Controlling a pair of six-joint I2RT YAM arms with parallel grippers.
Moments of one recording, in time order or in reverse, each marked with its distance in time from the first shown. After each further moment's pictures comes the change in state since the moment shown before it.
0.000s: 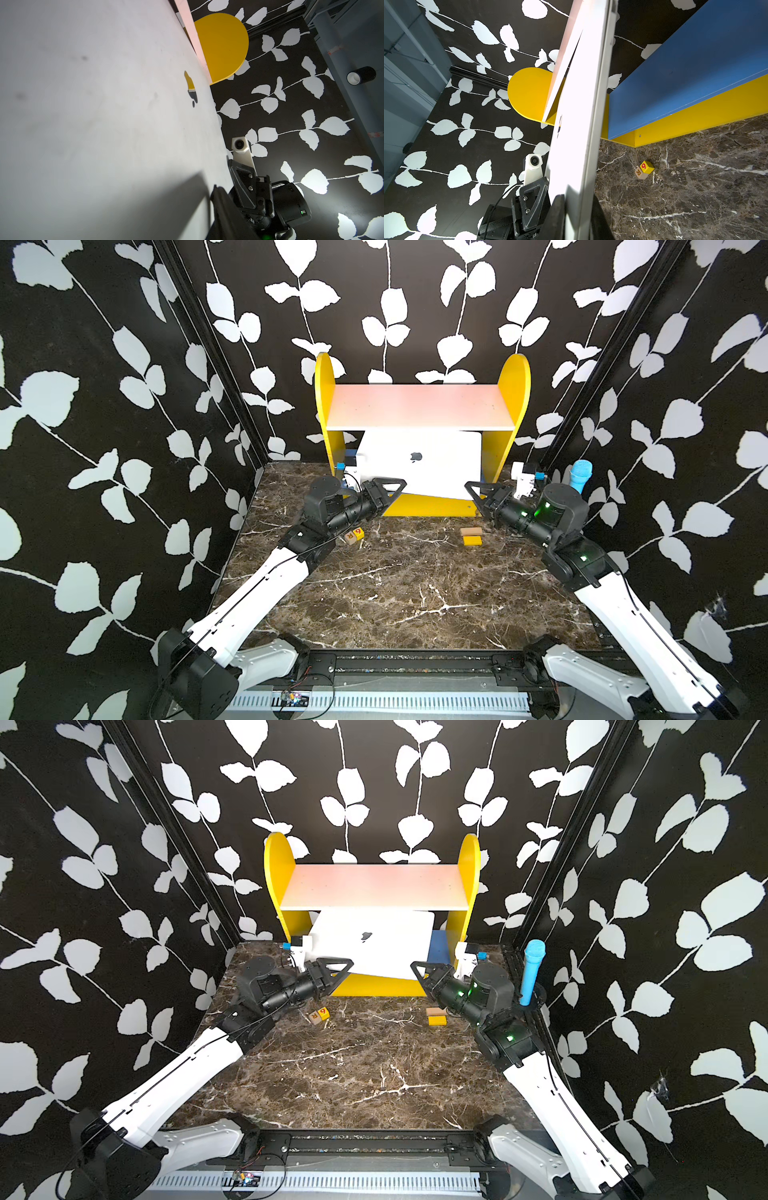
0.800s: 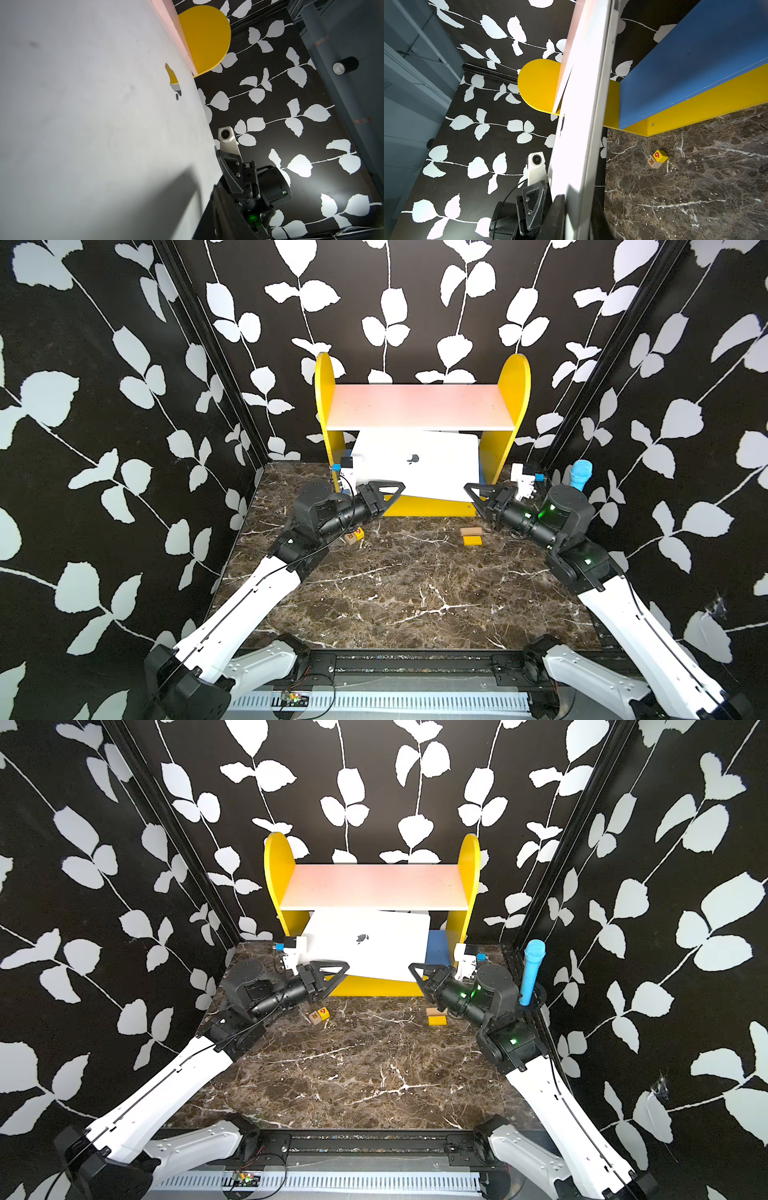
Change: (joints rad) left arm -0.001 -0.077 0.000 -0.044 0.015 0.007; right arm 0.000 -0.024 -0.001 0.001 -0.060 0.061
